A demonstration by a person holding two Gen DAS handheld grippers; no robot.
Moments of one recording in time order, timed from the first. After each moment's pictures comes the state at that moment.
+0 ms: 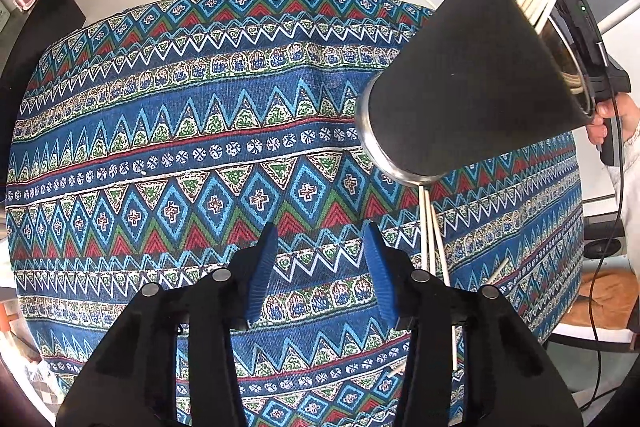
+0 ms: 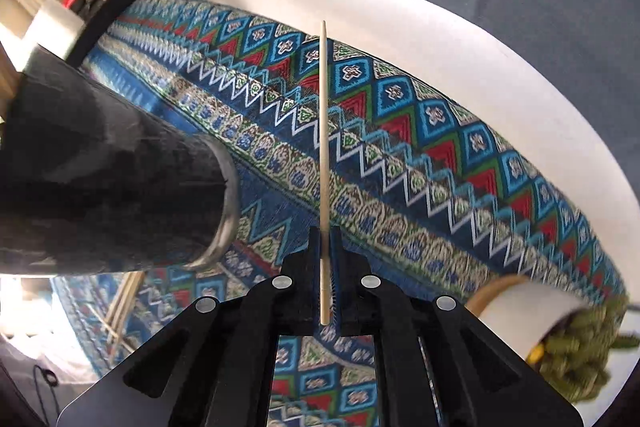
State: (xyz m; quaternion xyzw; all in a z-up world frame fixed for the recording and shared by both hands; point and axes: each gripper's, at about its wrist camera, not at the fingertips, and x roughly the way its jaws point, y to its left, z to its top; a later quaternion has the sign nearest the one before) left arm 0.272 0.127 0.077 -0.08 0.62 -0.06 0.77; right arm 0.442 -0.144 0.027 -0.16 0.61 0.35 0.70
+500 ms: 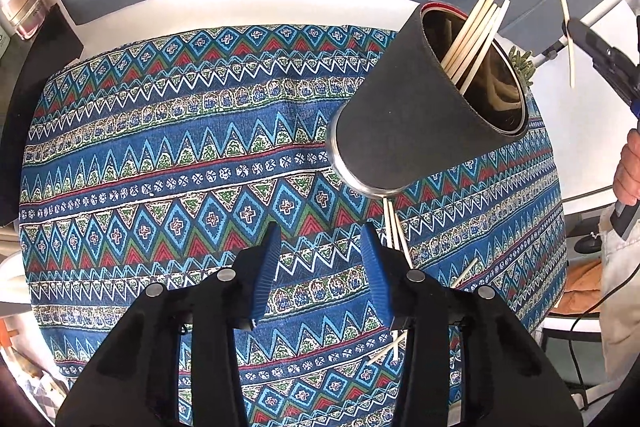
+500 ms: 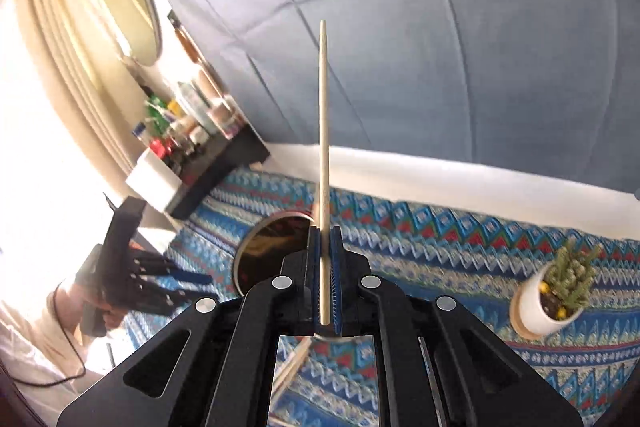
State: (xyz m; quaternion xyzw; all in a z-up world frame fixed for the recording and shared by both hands) left arm 0.269 0.115 0.112 -0.08 0.60 -0.08 0.79; right arm 0.352 -0.167 0.181 0.06 0.38 0.41 0.82
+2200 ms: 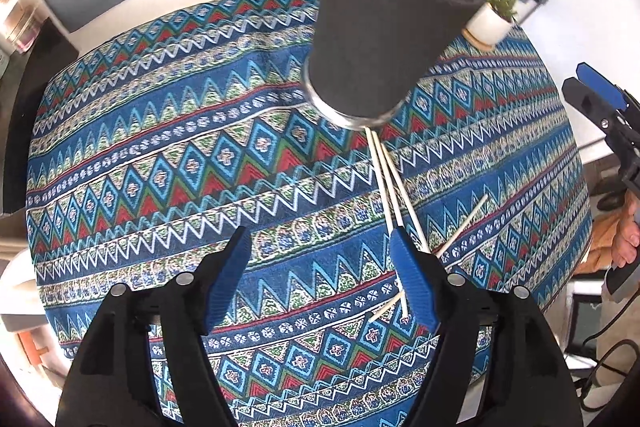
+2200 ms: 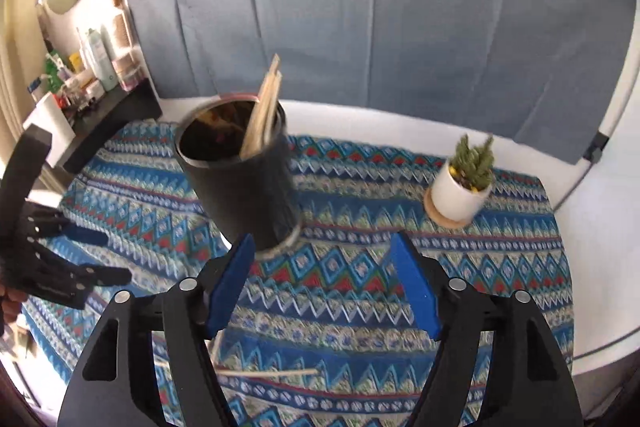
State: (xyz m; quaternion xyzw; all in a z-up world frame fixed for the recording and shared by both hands) left arm 0.216 0.054 0.088 0.00 0.62 -0.10 0.78; right arm 0.210 -0.178 0.116 -0.07 0.41 0.16 0.90
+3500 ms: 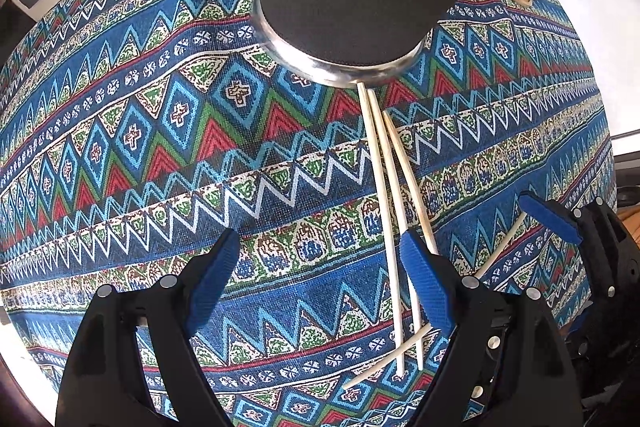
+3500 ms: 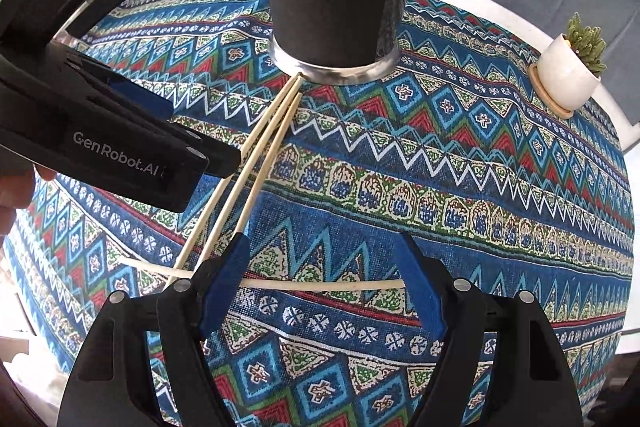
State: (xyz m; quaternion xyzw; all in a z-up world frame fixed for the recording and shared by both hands) left arm 0.270 -0.022 -0.009 0.00 0.67 -0.07 0.74; right arm 0.171 -0.109 -0.020 -0.15 0.52 0.21 0.81
